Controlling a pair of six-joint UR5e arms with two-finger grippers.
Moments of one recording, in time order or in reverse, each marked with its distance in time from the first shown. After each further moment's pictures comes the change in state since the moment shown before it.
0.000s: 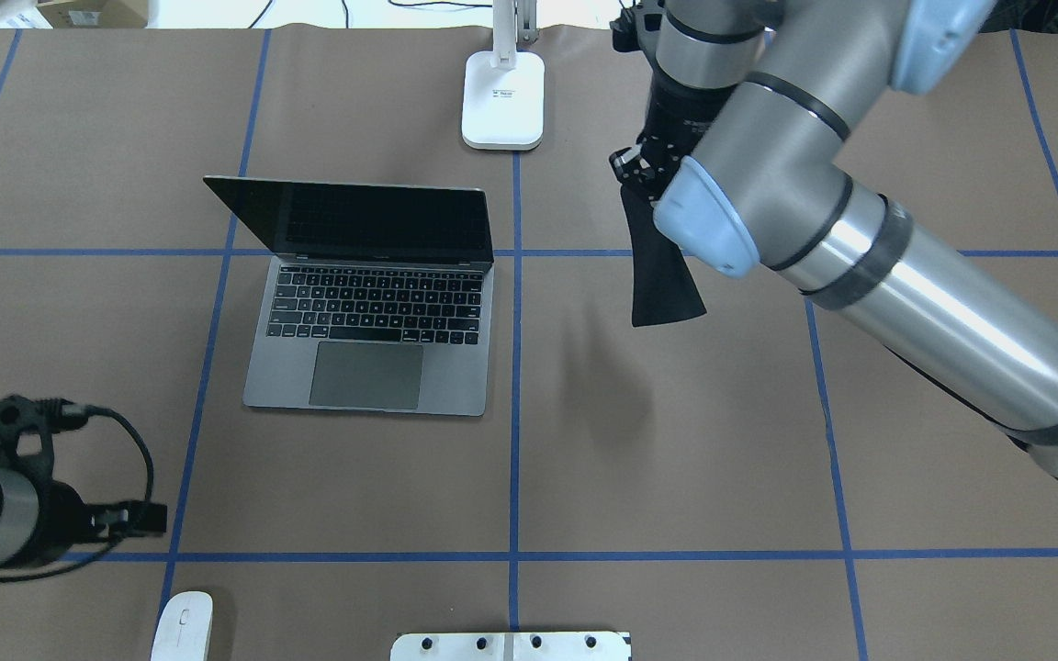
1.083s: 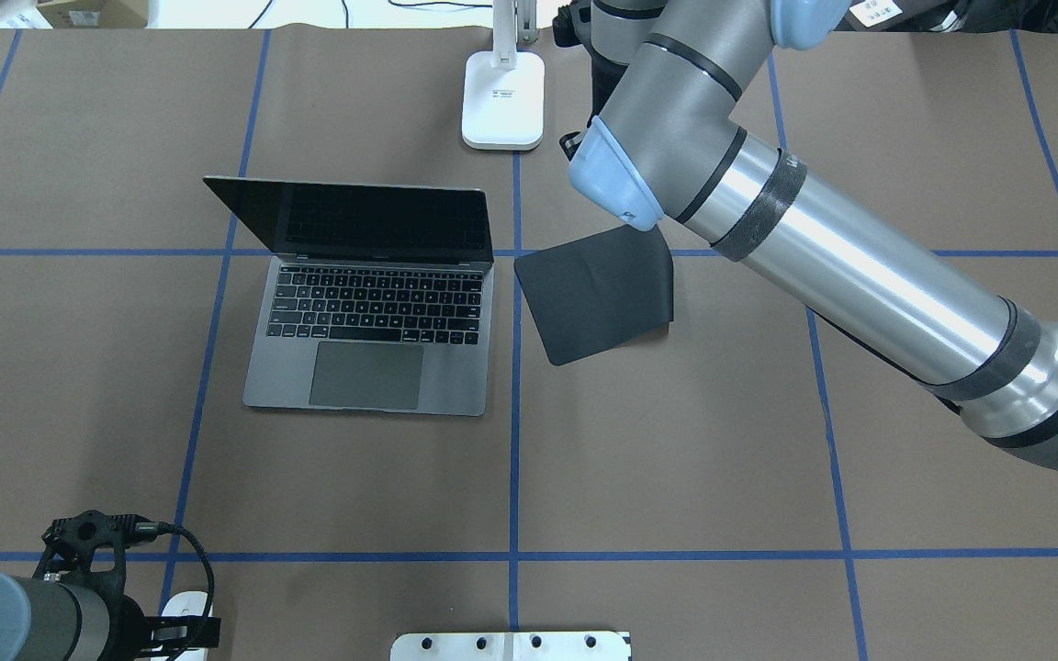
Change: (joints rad) left arm 0.144 -0.037 0.031 -0.001 0.032 -0.052; right arm -0.013 0.061 -0.118 0.003 -0.006 -0.087
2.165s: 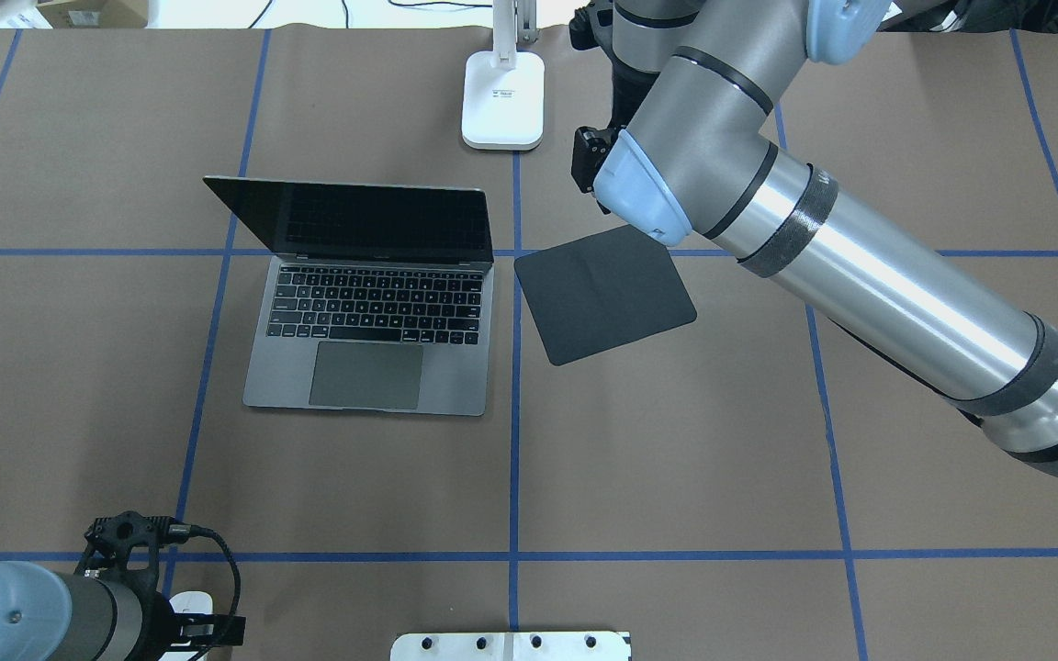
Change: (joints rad) left arm -0.005 -0.045 0.100 -0.102 -0.011 0.047; right arm 0.001 -0.049 0.071 0.000 -0.029 -0.005
